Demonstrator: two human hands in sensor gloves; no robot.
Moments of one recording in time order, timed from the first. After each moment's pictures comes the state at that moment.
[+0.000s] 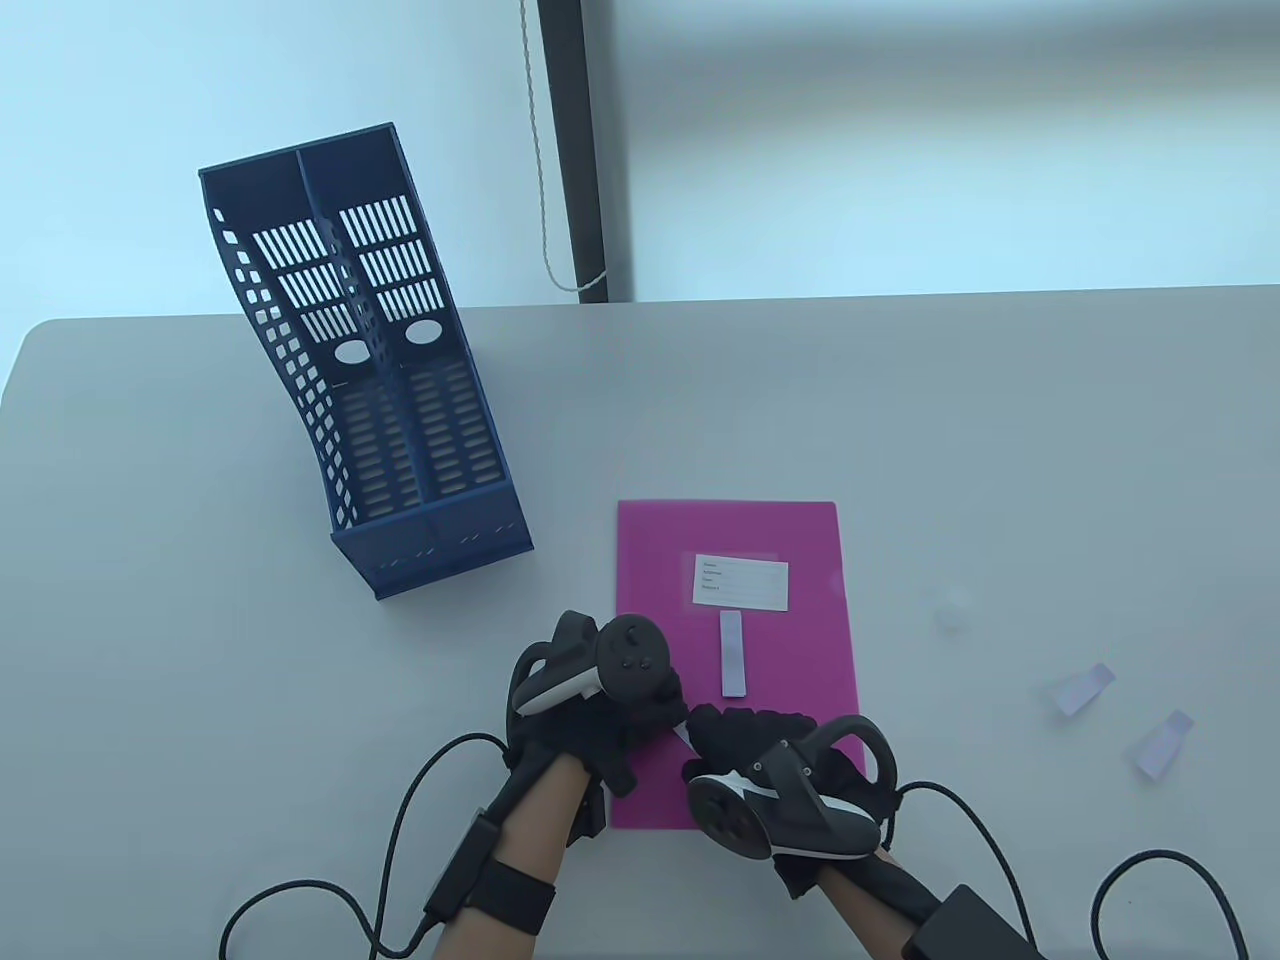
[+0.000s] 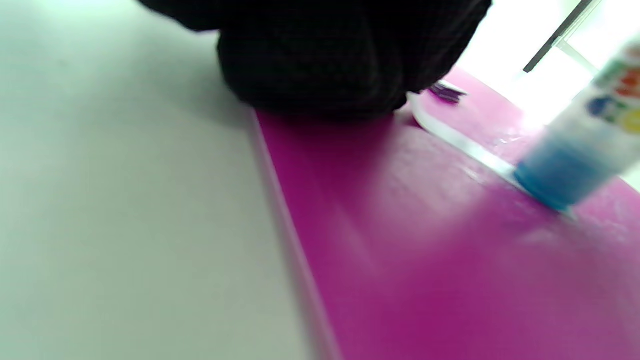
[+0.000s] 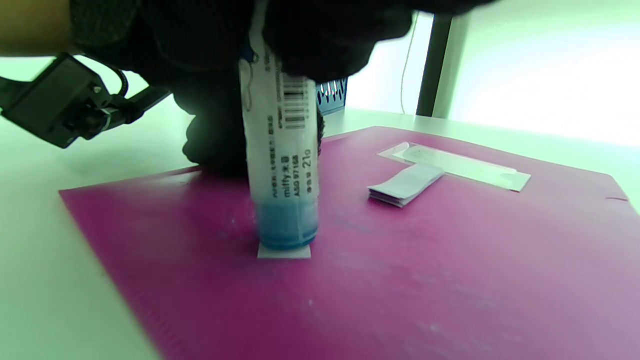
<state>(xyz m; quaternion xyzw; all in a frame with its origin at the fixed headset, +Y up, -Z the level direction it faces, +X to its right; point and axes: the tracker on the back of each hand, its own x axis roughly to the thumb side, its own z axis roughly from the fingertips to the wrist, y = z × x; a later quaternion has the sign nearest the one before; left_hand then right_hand) -0.084 -0.759 -0.236 -0.26 -0.25 0.13 0.92 0.049 -0.707 -0.144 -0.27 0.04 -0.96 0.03</state>
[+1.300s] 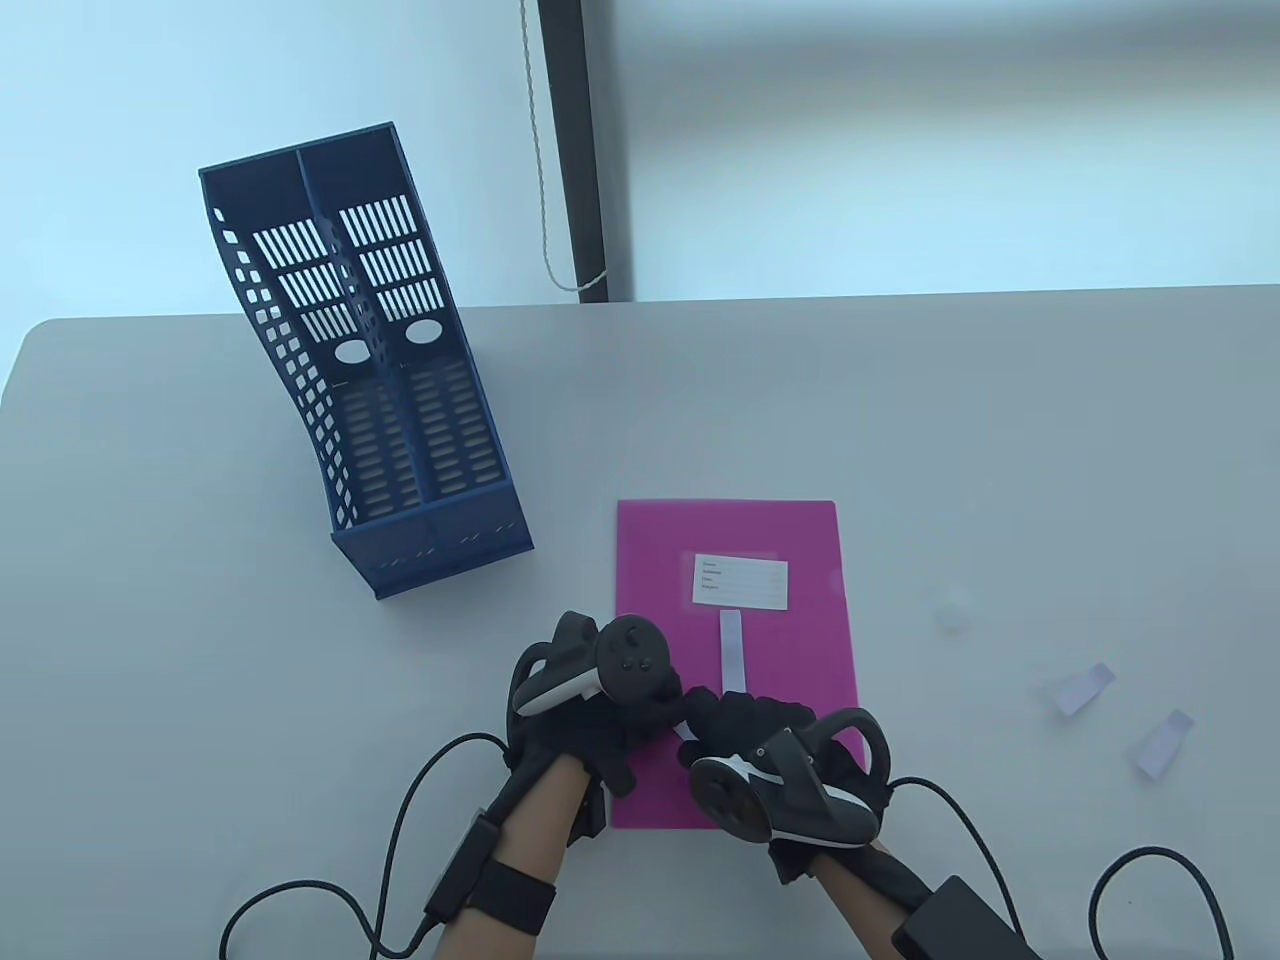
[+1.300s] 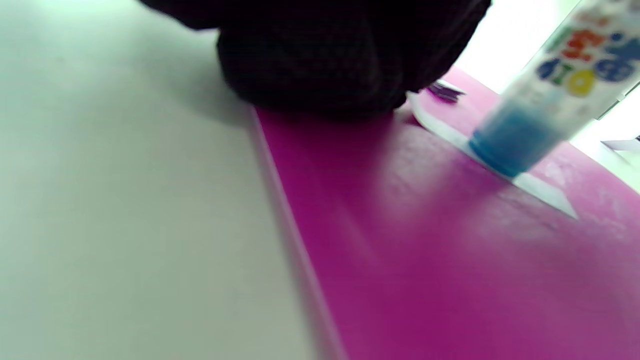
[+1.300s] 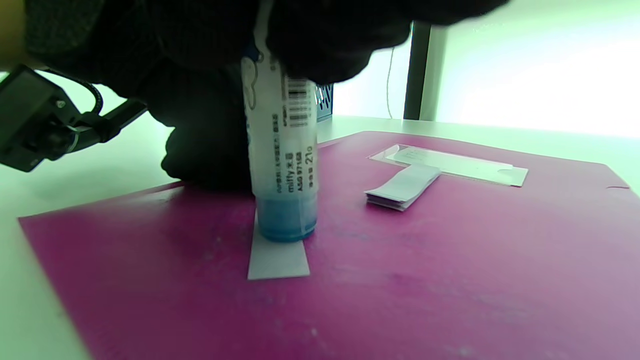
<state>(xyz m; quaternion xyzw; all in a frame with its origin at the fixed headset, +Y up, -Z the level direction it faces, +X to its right) -0.084 -0.760 -0.236 -0.26 -0.25 0.13 0.92 0.052 -0.708 -0.152 -0.24 0.03 -0.97 -0.01</state>
